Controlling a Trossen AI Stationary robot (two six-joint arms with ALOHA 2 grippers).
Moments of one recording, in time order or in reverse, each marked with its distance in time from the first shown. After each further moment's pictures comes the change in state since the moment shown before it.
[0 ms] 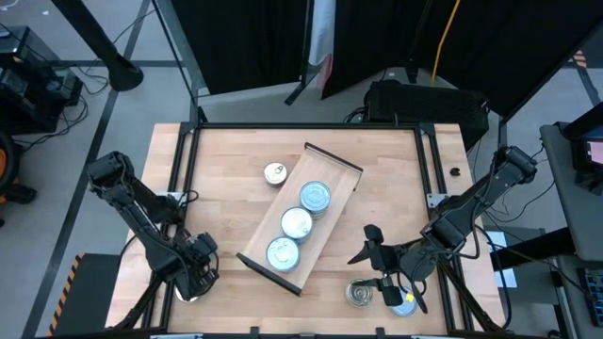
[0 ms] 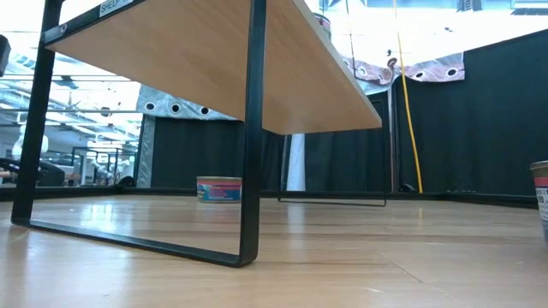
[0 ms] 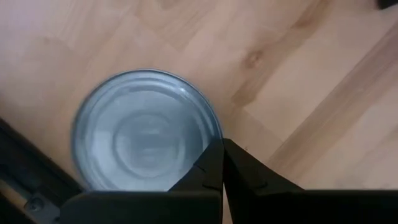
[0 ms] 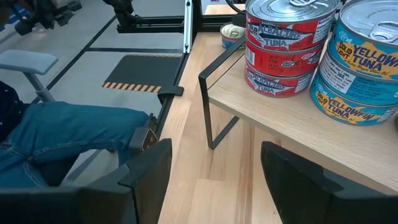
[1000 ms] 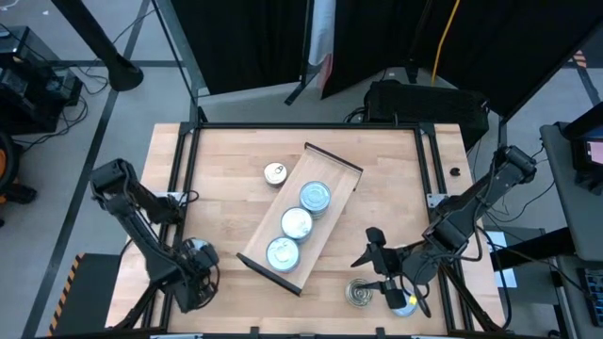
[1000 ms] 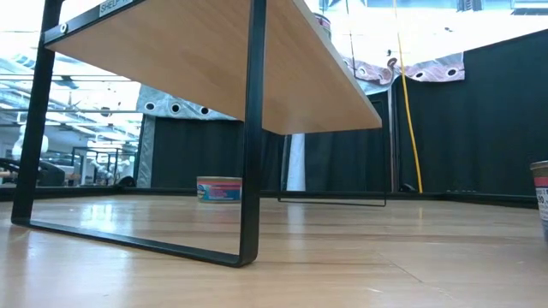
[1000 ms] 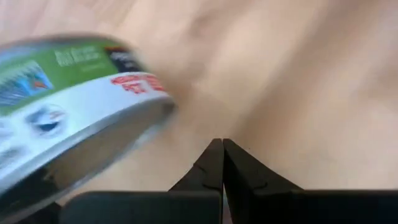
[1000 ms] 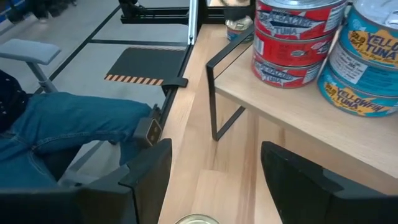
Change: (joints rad) left arm -0.049 0.089 0.055 0.081 0.011 0.047; right arm 0.026 -0.001 0.000 -0.028 0.000 0.008
